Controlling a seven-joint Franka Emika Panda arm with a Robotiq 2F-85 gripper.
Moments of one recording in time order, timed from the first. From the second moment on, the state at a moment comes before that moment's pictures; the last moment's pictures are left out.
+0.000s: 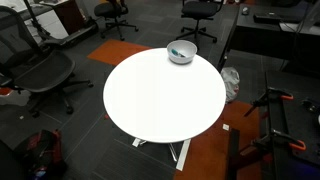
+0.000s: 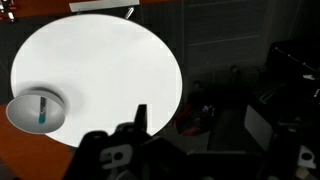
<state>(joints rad) 0.12 -0.79 0.20 -2.45 0.22 1.99 0.32</state>
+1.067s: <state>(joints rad) 0.05 -0.74 0.17 -2.49 0.22 2.11 0.32</state>
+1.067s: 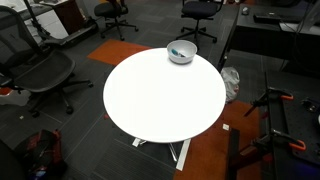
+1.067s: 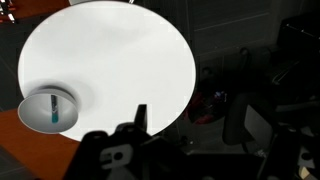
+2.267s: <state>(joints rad) -0.13 -0.37 -0.03 -2.47 0.12 2.42 0.30</state>
